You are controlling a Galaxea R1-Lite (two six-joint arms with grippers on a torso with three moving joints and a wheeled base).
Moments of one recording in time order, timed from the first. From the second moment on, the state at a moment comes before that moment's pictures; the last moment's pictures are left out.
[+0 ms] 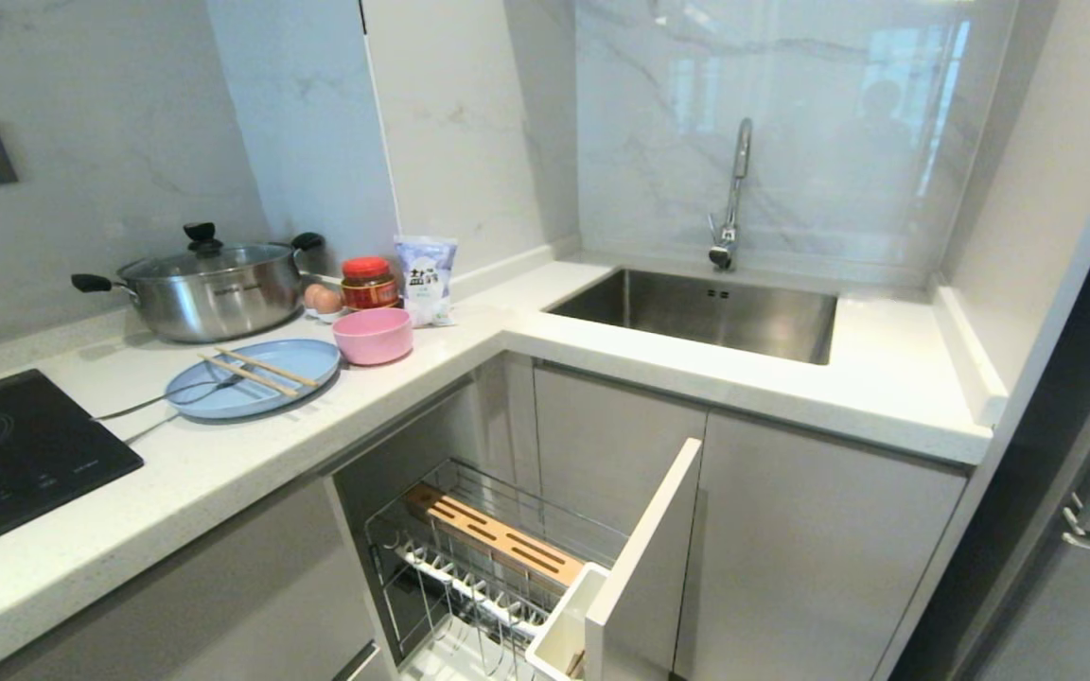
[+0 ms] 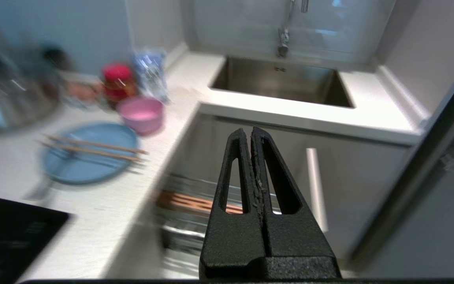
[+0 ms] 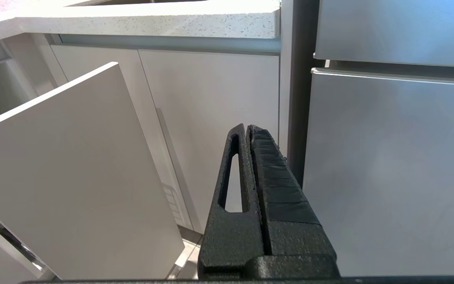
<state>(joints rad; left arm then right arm) -0.08 0.87 -1.47 0.66 -0.22 0.02 0.00 0.00 0.00 -0.01 -0.05 0.09</state>
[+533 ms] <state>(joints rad) -0.01 0.30 -0.79 0.51 -0.13 0.48 0.00 0.00 0.00 -0.01 -0.05 0.09</state>
